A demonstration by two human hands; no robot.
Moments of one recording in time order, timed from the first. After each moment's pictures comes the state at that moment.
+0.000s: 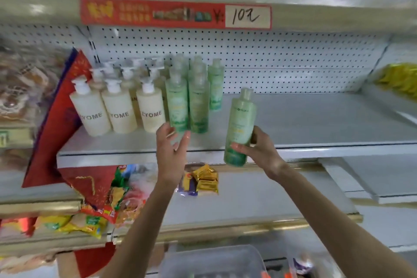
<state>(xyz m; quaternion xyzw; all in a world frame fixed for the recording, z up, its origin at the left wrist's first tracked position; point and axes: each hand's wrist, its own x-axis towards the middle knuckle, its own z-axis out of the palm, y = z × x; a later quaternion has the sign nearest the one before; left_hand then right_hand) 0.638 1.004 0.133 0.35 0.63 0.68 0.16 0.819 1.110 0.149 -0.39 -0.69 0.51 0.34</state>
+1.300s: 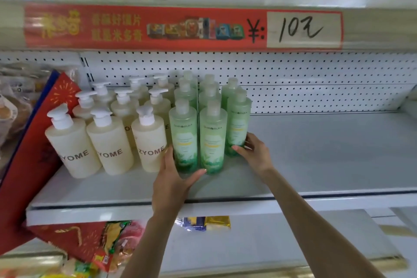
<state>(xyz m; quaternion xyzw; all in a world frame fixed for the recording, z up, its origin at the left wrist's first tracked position) 0.557 1.086 0.091 0.42 0.77 0.48 0.08 0.716 1.261 0.097 -0.42 -0.71 0.42 0.38</state>
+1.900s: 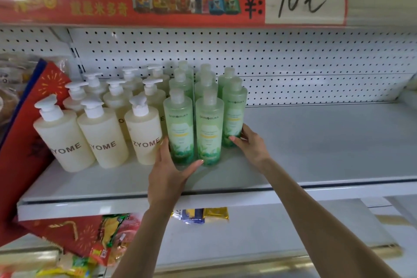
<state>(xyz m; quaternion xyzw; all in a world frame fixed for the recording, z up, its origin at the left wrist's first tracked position) 0.557 1.086 0.089 0.42 0.77 0.47 0.07 0.715 1.260 0.095 -0.42 -0.75 0.40 0.32</state>
